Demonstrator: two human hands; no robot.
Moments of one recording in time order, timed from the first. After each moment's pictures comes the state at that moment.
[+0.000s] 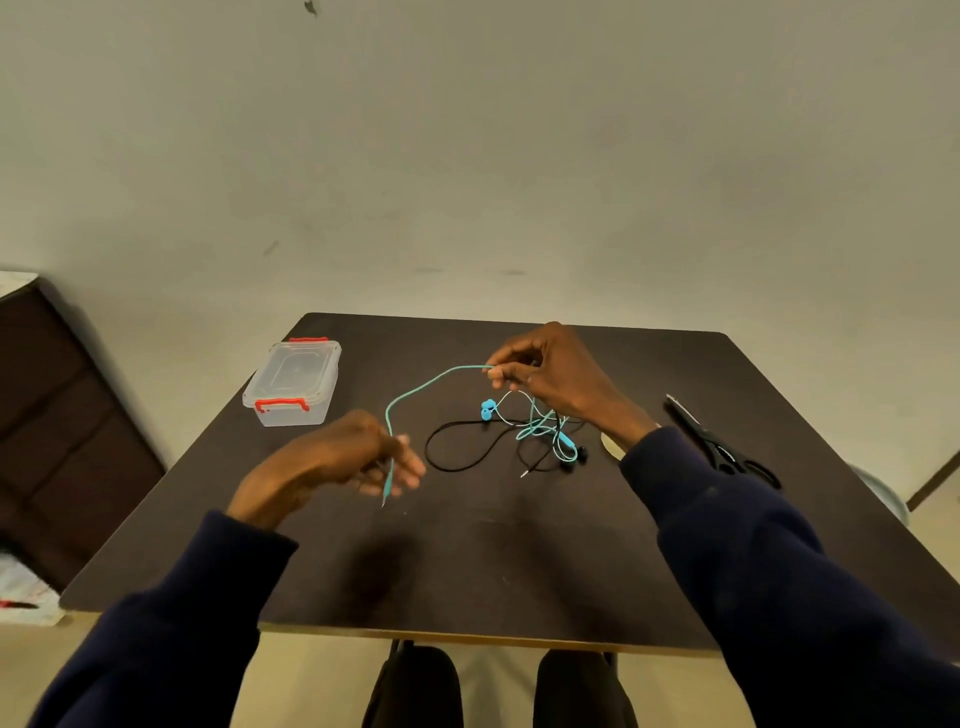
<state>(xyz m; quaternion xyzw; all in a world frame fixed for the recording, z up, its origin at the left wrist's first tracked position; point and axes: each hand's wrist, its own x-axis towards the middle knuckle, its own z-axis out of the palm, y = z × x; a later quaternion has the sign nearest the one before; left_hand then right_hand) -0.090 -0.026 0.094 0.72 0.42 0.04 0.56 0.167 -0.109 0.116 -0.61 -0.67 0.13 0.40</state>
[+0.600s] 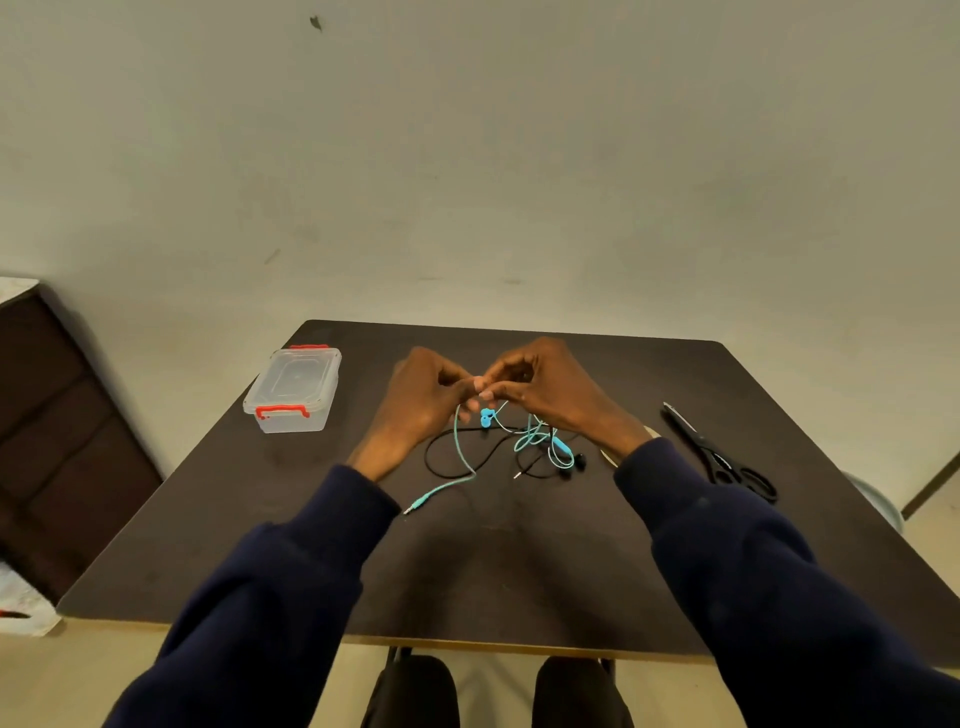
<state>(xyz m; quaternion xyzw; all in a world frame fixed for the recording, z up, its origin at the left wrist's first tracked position) -0.025 -0.046 0.118 0.83 0.31 0.31 0.35 0.156 -0.110 0.116 -0.61 -0.68 0.14 0.39</state>
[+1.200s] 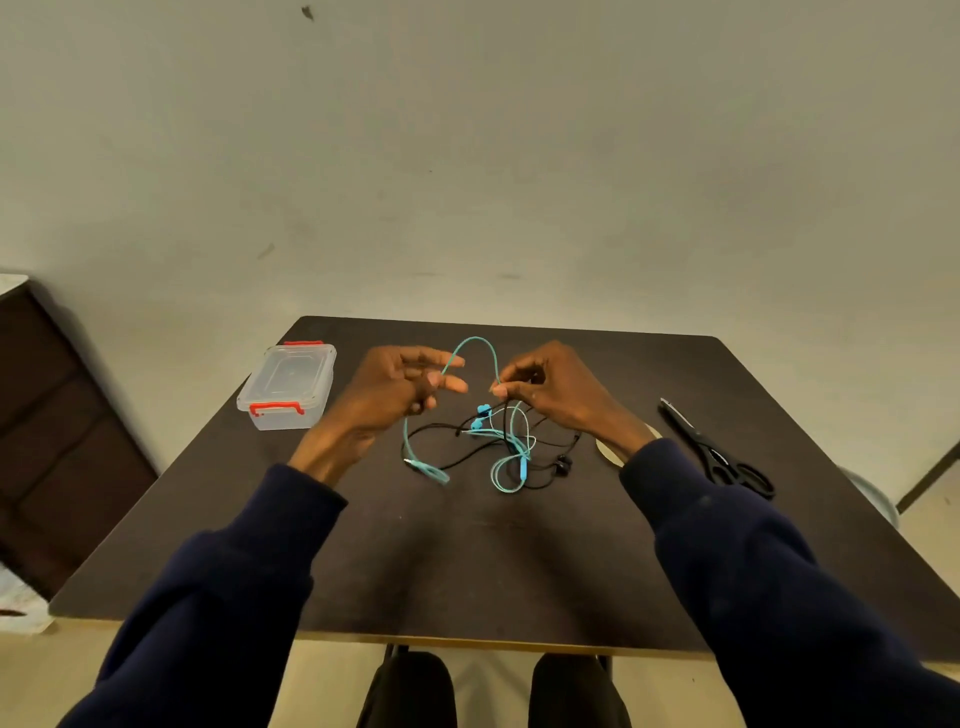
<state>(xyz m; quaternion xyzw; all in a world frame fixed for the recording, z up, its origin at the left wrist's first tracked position) -0.042 -0.021 0.112 0.72 0.28 0.30 0.56 0.180 -0.109 0.100 -0.64 -0.66 0.13 0.37</state>
